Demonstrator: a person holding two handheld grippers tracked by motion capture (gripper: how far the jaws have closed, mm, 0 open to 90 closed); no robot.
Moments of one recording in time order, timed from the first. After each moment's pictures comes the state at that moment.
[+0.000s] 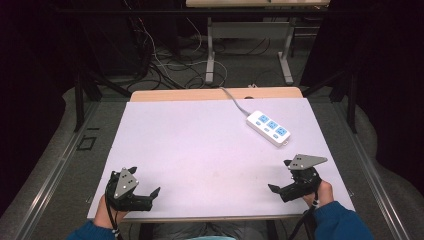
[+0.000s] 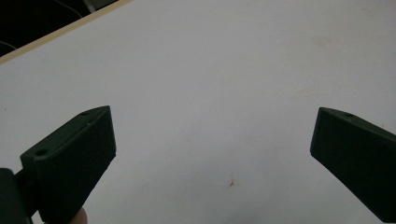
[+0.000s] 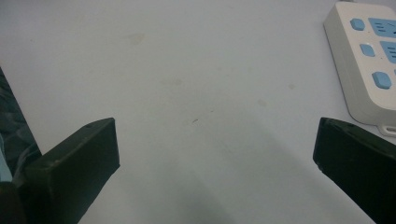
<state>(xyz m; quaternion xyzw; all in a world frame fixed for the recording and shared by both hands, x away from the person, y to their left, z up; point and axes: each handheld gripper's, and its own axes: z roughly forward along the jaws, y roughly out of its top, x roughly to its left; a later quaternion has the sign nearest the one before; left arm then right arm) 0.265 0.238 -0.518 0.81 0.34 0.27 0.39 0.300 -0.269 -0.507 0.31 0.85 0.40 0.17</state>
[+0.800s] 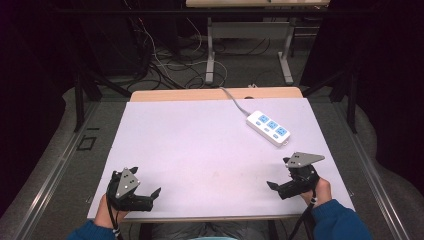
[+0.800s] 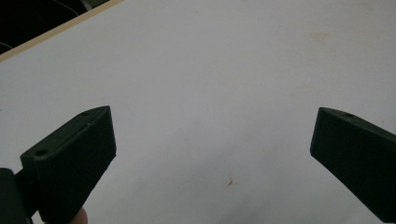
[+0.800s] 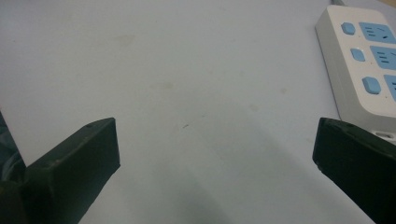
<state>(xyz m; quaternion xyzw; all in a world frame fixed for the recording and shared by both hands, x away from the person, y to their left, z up) 0.265 0.236 -0.519 0.82 0.34 0.26 0.38 0.307 -0.265 -0.506 0.31 0.85 0.39 0.18</state>
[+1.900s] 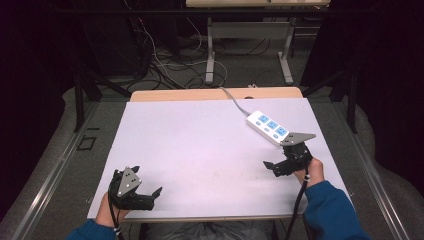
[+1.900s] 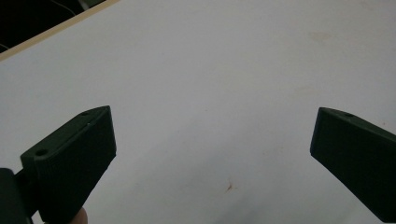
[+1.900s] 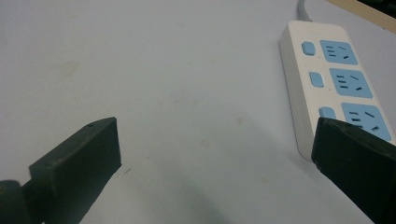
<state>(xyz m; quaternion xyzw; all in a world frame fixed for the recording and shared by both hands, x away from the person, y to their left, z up) 0.270 0.233 -0.520 0.82 0.34 0.26 0.38 0.364 -0.261 -0.498 0.33 0.84 0.38 0.19</state>
